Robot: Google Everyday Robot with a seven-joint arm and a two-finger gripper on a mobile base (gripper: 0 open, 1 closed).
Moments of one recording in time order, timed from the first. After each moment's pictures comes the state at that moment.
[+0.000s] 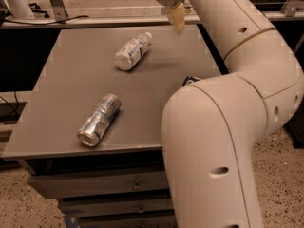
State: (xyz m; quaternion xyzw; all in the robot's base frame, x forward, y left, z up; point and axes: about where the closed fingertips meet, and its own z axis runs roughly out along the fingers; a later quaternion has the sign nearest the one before) arm 0.805 -0.056 0.955 -0.88 0.38 -0.24 0.16
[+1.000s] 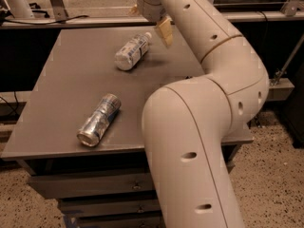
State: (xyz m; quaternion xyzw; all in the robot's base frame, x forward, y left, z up) arm 0.811 -0.016 0.897 -0.91 0.36 -0.19 0.13
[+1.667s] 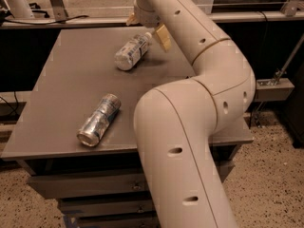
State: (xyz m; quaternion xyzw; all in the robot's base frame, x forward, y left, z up) arm 0.814 -0.010 0.870 -0.92 0.35 -0.17 0.09
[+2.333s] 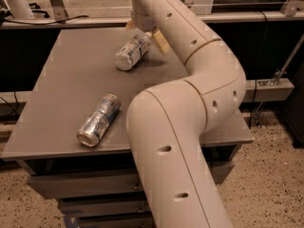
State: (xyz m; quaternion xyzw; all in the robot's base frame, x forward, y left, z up) arm 0.808 -0.007 0.854 -0.92 0.35 -0.15 0.06
